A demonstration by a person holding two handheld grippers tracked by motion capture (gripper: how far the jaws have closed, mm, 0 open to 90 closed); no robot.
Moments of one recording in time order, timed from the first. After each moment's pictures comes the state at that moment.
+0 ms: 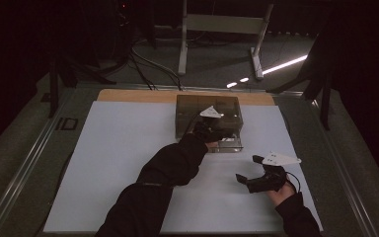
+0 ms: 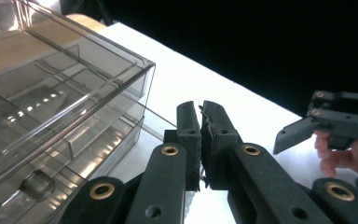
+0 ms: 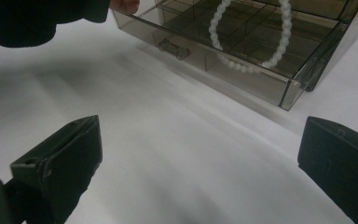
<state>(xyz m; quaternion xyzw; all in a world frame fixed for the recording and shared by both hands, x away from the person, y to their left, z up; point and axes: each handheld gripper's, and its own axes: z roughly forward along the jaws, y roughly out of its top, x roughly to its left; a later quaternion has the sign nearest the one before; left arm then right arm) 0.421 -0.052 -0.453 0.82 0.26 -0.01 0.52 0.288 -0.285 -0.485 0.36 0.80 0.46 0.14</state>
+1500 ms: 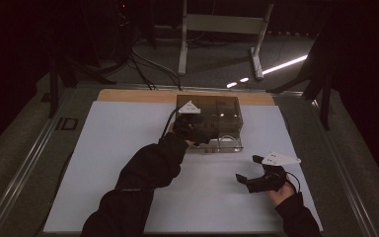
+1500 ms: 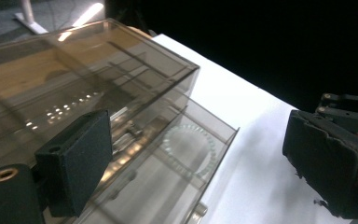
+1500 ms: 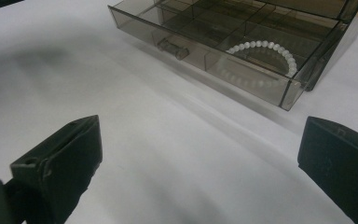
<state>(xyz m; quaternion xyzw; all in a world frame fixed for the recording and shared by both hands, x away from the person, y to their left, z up) 0.407 0.017 -0.423 0.79 0.31 0.04 0.52 0.288 -0.284 -0.485 0.36 0.80 0.46 0.14</state>
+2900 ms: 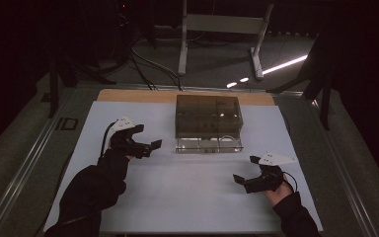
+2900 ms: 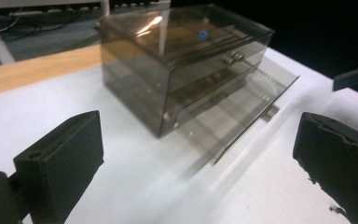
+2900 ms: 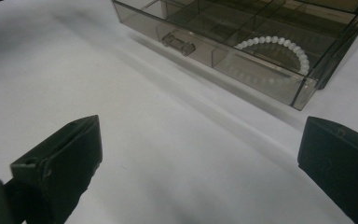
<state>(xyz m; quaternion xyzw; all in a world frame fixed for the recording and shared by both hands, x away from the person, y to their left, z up) 0.354 0.174 -0.441 0.77 0.37 0.12 0.51 0.290 -0.278 -0.488 0.36 0.80 0.45 0.14</state>
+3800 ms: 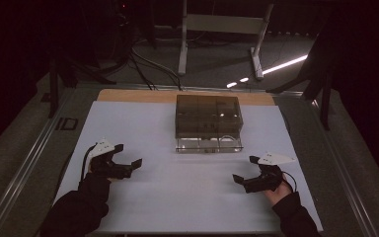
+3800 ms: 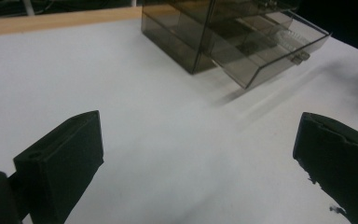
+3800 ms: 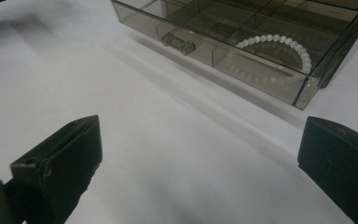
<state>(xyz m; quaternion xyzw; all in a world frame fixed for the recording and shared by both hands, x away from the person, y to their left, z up) 0.306 0.223 -0.486 0.76 0.41 0.15 0.49 0.291 -0.277 -0.489 0.36 0.80 0.45 0.13</state>
